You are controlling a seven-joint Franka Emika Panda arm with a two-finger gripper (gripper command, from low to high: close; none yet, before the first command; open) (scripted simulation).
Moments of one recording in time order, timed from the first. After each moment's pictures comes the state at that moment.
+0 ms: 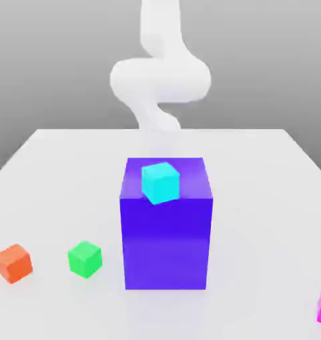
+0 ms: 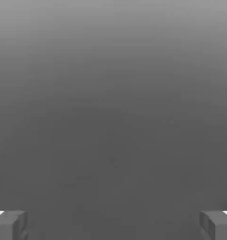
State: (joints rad) arm -0.03 -0.71 0.06 -2.29 -0.01 2.32 0.88
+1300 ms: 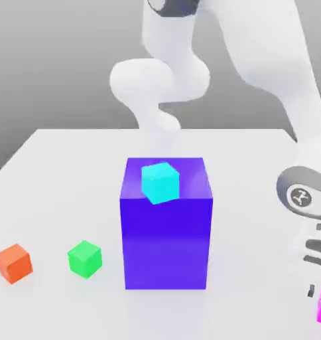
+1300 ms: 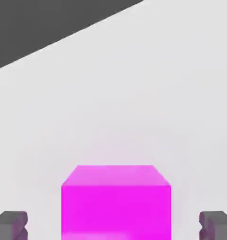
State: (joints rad) arm 0.21 0.58 0.37 -2.18 -0.48 2.69 2.18
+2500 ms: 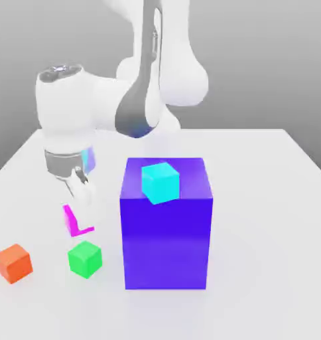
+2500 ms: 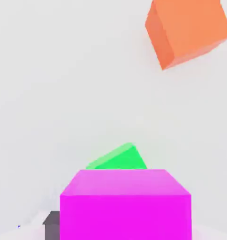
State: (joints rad) arm -0.58 -0.07 0.11 -2.86 0.02 2.79 1.40
